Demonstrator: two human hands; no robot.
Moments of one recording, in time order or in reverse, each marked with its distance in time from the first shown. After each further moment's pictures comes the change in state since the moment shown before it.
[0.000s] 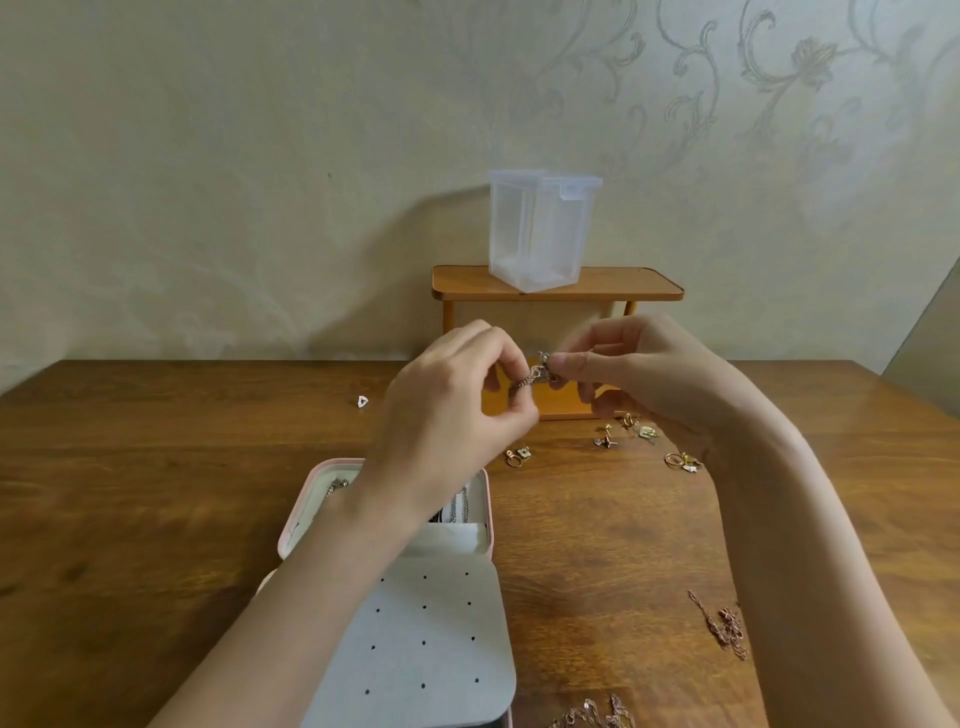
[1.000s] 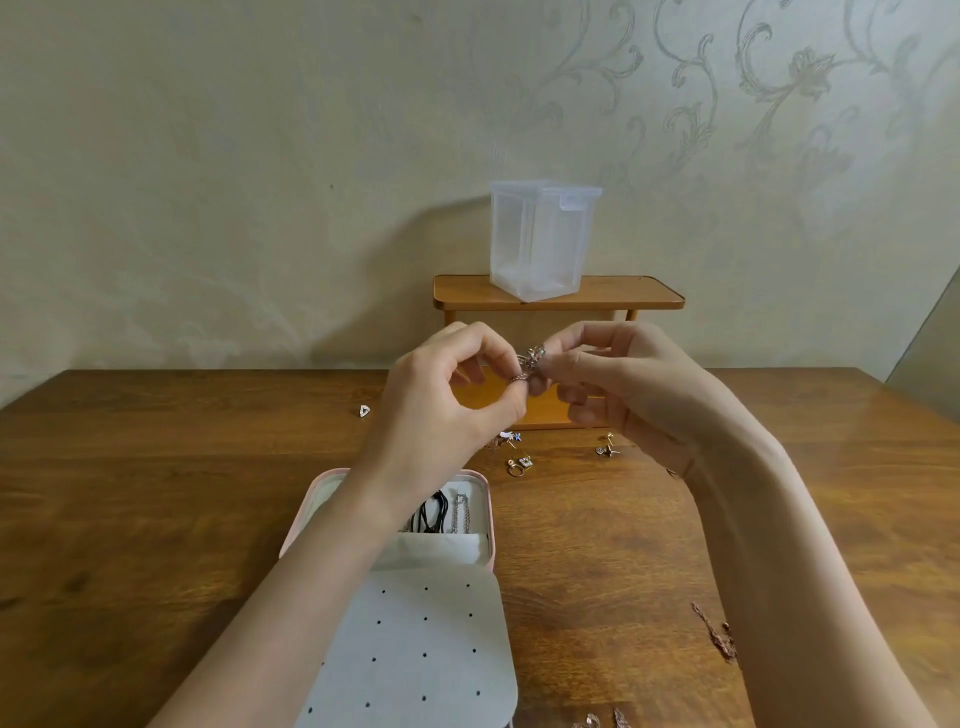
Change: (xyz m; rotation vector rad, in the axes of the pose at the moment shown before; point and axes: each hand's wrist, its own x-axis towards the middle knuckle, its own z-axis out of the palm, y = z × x) left_hand 0.004 0.000 -0.010 -0.308 -0.017 -0.205; right_hand 0.000 -0.003 0.009 0.358 -0.087 -0.014
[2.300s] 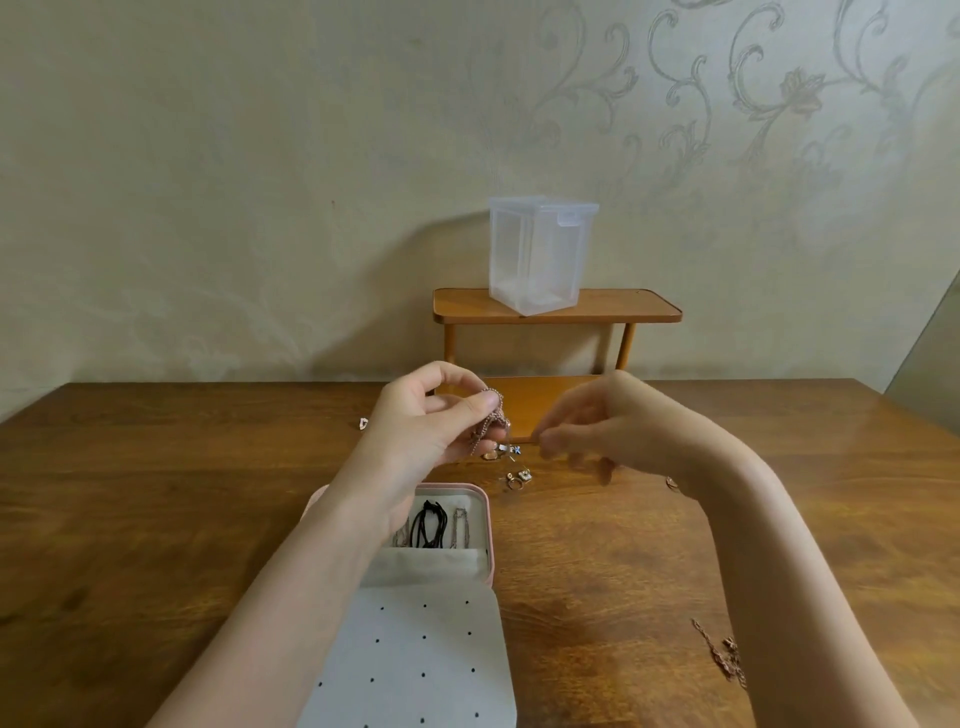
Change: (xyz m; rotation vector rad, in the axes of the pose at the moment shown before) left_hand 0.001 -0.007 -0.002 -0.584 -0.045 -0.651; right_hand 0.001 0.008 -0.007 -0.714 -0.088 0.102
